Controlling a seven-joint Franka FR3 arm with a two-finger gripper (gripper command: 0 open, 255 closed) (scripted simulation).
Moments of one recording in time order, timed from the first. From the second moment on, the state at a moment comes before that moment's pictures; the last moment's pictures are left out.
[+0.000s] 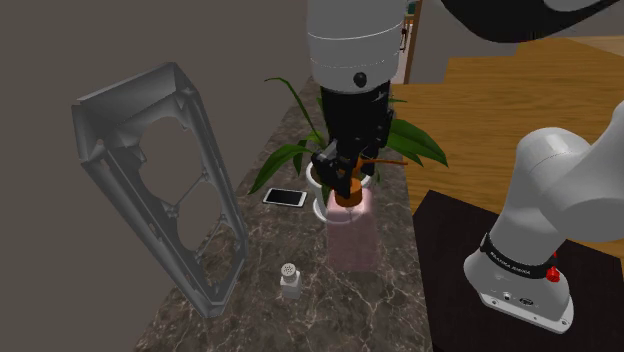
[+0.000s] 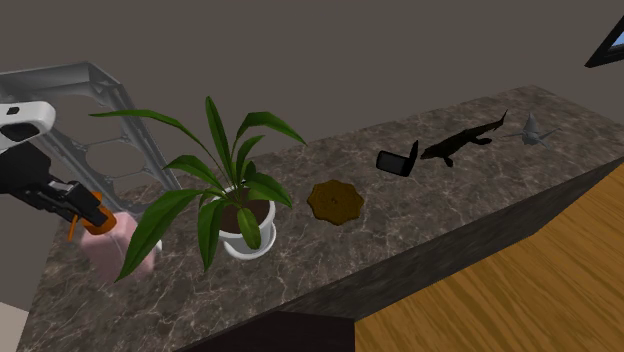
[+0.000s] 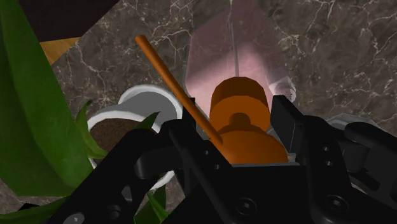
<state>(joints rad) 0.36 -0.52 0.42 -2.21 0.08 1.65 0.82</state>
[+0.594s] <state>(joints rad) 0.36 -0.52 0.43 -2.33 0.09 1.77 0.83</state>
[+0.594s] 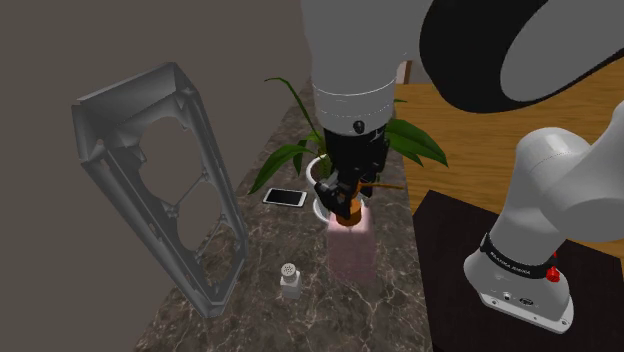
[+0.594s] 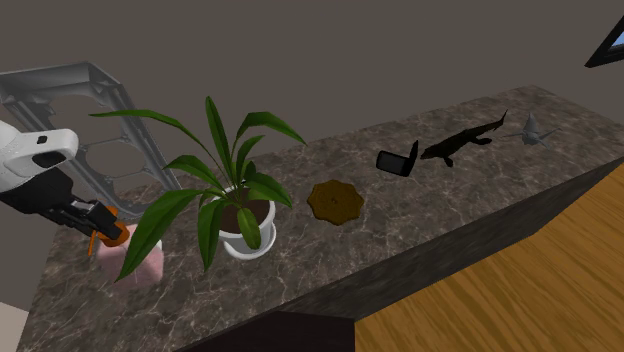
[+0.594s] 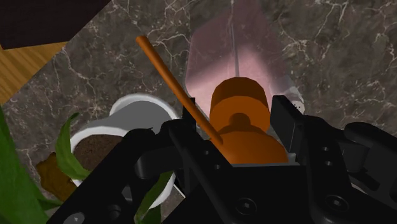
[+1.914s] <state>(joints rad) 0.36 -0.45 0.48 -2.51 0.09 2.02 0.87</state>
